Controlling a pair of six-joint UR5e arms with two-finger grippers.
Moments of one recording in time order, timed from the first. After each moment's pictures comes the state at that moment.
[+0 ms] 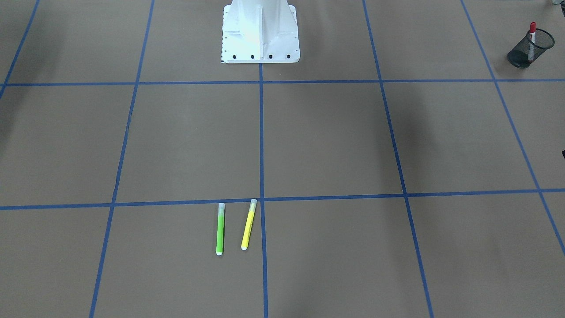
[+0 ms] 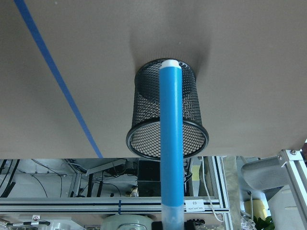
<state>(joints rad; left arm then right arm) -1.48 -1.79 -1.43 -1.76 -2.51 -0.09 1.68 -1.92 1.70 -2.51 1.96 -0.74</state>
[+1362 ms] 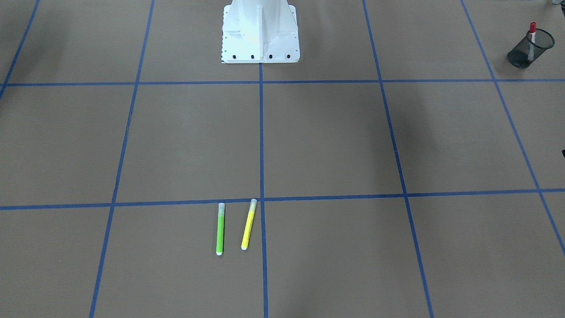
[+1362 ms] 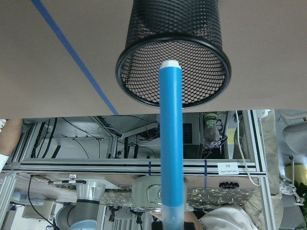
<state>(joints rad) -1.48 -1.79 -1.46 -1.75 -2.51 -0.10 1.71 -1.93 1.57 -2.57 1.97 -0.77</state>
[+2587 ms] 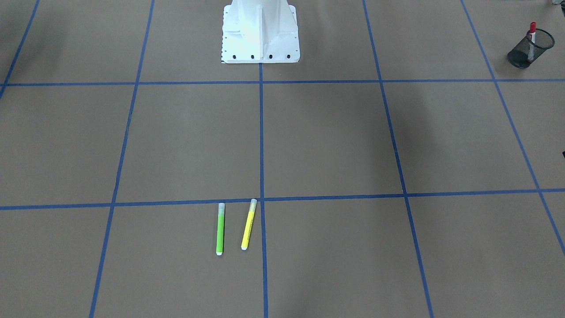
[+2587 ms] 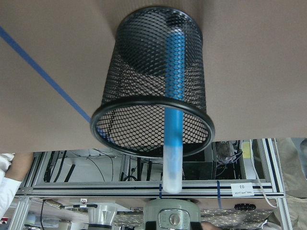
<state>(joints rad) -1.48 -1.80 -1.47 -1.75 -2.51 -0.14 1.71 -1.90 1.47 -2.47 2.05 -0.70</state>
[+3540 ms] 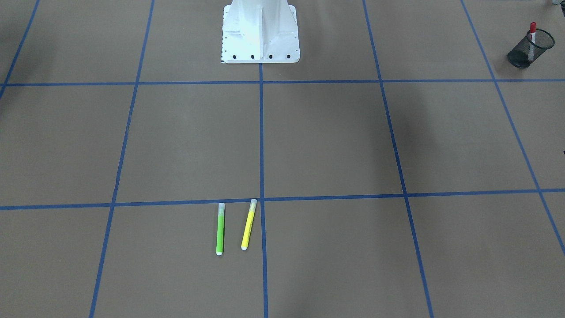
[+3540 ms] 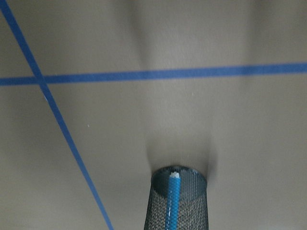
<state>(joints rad) -1.49 -1.78 -1.47 -1.75 -2.50 -0.13 1.71 -1.78 1.50 -2.10 2.25 -0.69</state>
